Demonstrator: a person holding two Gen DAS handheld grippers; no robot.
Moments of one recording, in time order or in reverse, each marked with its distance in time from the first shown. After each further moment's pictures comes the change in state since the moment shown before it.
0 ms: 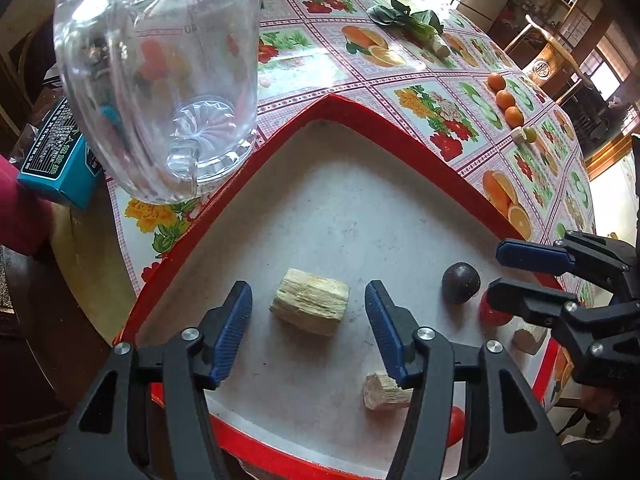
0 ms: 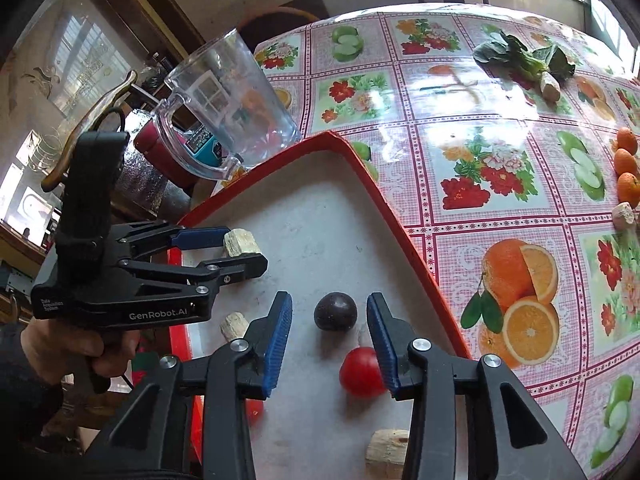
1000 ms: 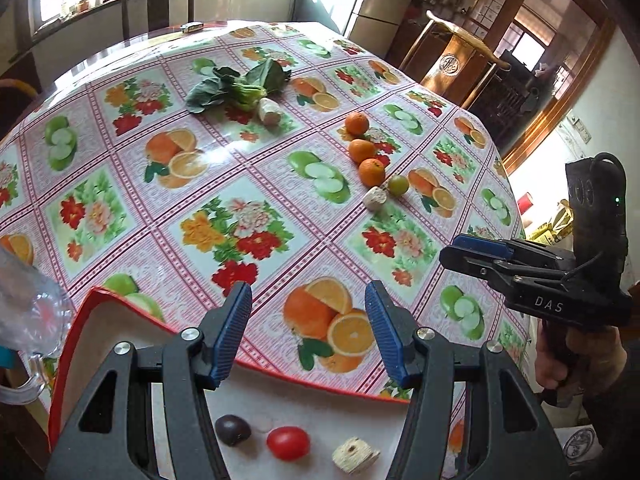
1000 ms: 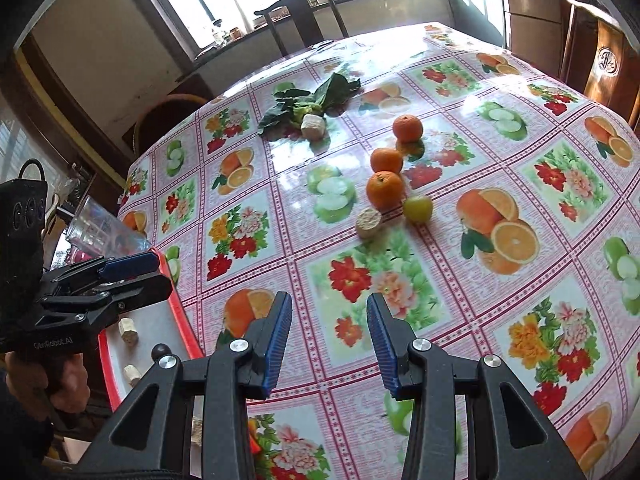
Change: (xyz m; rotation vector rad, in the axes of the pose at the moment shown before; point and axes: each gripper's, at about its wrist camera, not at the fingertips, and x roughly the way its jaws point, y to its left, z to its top) left arm -0.016 -0.166 0.091 0.217 -0.117 -0.205; right arm -0.112 -0.184 -0.014 0.299 -0.197 -0.202
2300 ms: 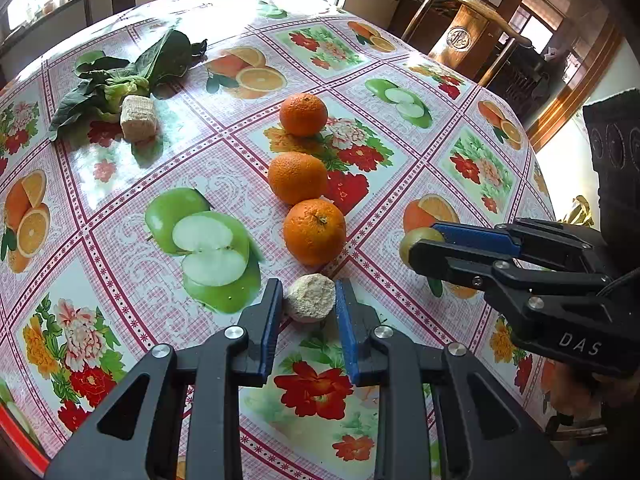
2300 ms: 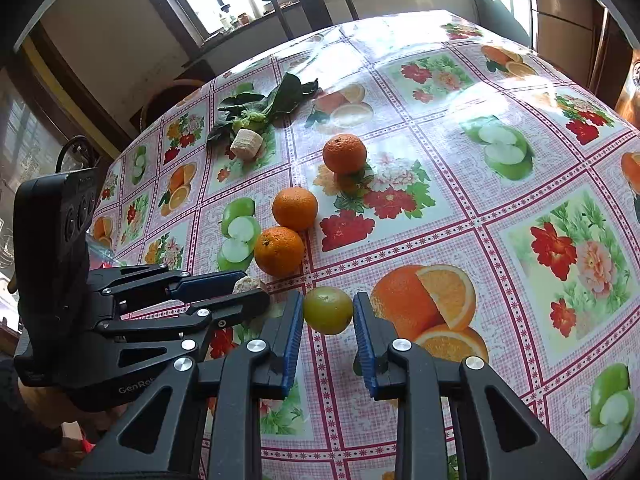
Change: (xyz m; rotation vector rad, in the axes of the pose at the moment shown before) left arm 0.149 -0.070 0.068 0.018 0.060 0.022; right arm 0.056 -0.095 0.061 -0.074 0.056 0.070
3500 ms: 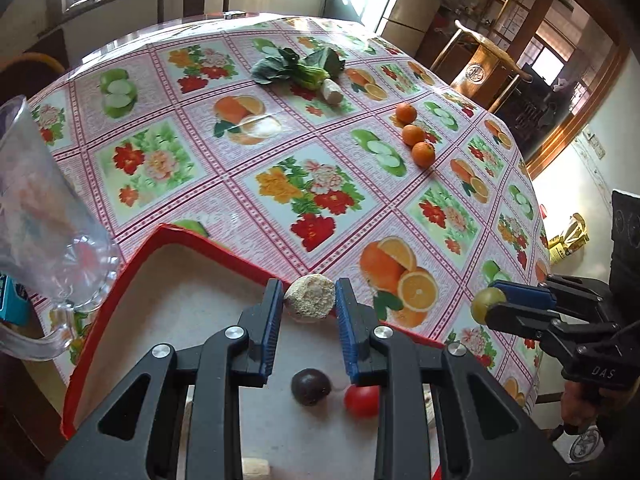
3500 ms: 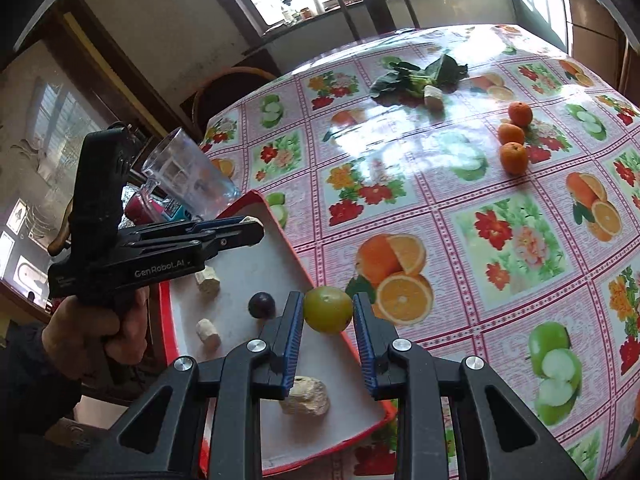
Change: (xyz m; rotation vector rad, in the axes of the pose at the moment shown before) left arm -0.160 0.142 -0.132 -0.096 -0.076 0.028; right arm -0.038 0.219 -0.102 -0.051 -0.011 0.112
